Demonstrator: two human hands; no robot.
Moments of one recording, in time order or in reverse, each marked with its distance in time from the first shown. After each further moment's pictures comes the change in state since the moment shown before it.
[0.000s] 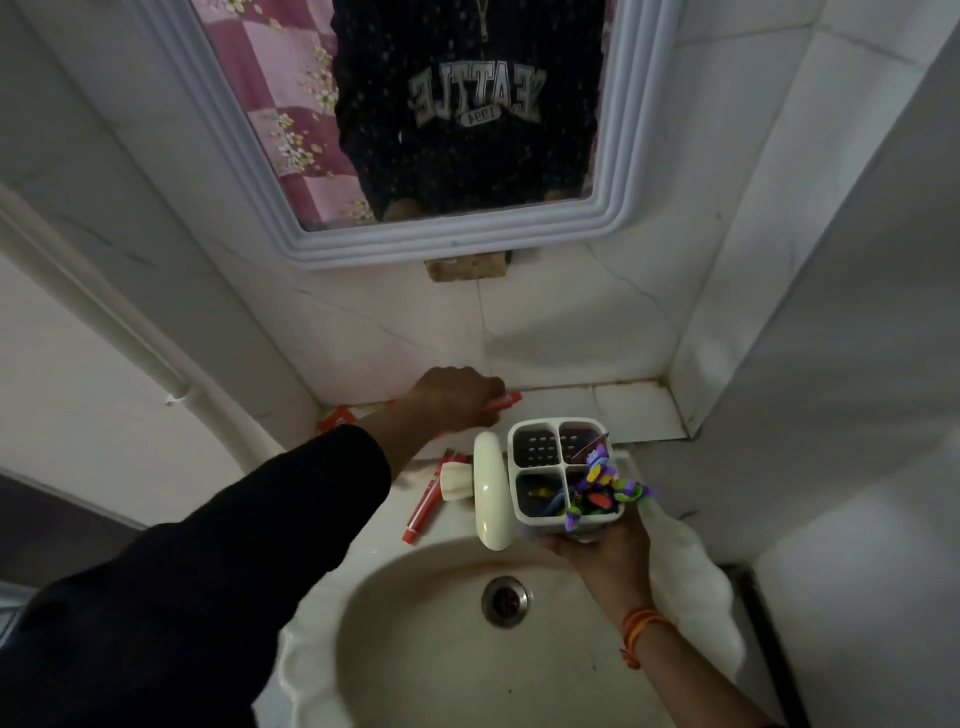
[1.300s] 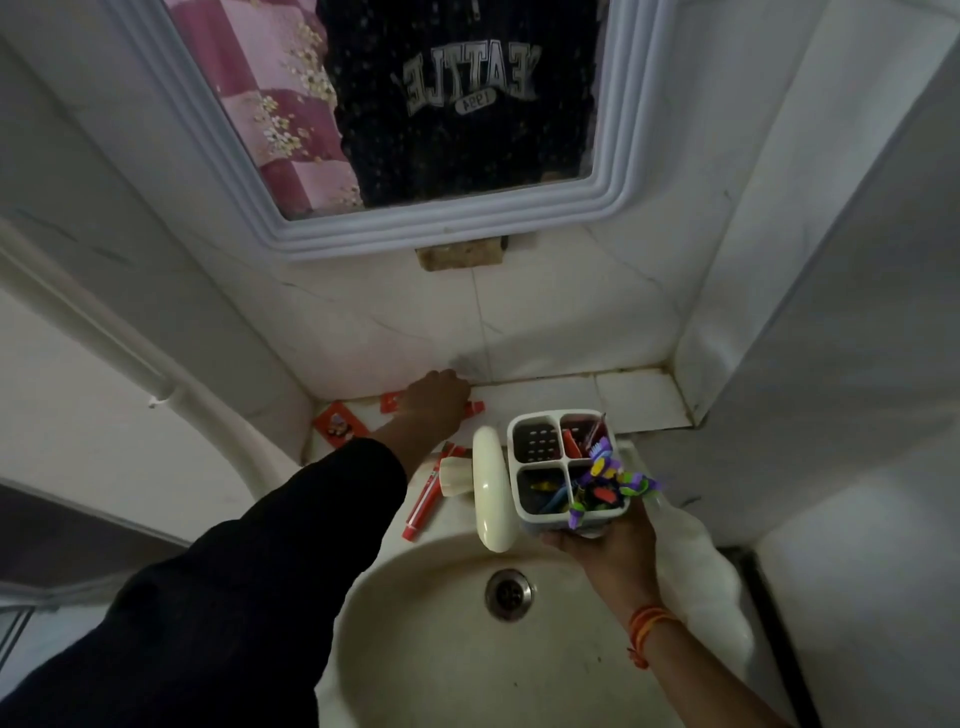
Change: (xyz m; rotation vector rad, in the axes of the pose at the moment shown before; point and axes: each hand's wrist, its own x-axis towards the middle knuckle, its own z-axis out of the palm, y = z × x) left_hand 0.020 -0.018 0.058 -0.009 0.079 -0.244; right_hand -0.001 0.005 -0.002 0.004 -0.004 0.015
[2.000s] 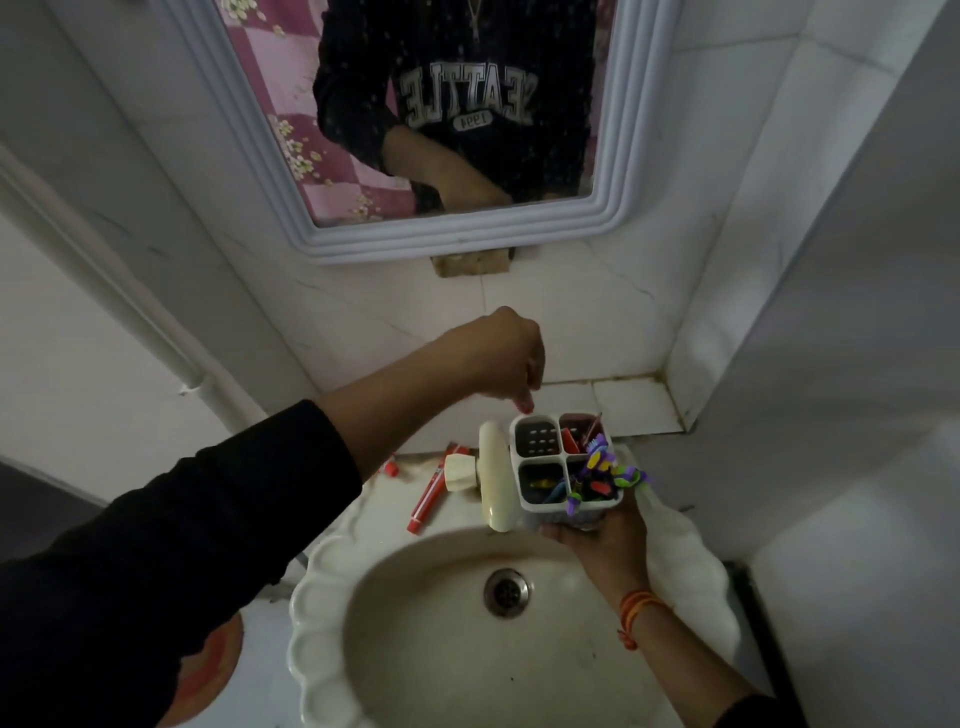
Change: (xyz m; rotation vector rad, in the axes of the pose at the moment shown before) left_hand -0.069 0.054 -0.150 -0.183 0.019 0.311; right_hand -0.004 -0.007 -0.001 -0.017 -0.028 0.055
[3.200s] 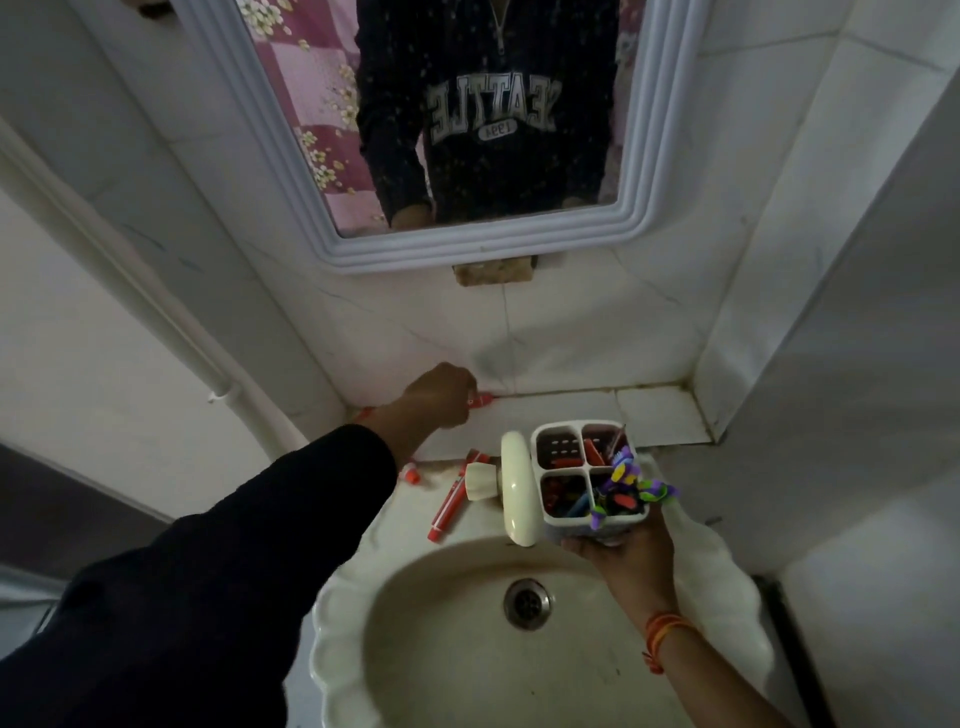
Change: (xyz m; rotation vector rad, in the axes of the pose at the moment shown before) left_hand 0.018 -0.110 0.090 -0.061 -0.068 -0.356; right_hand 0.001 0.015 0.001 0.011 -0.004 0.034
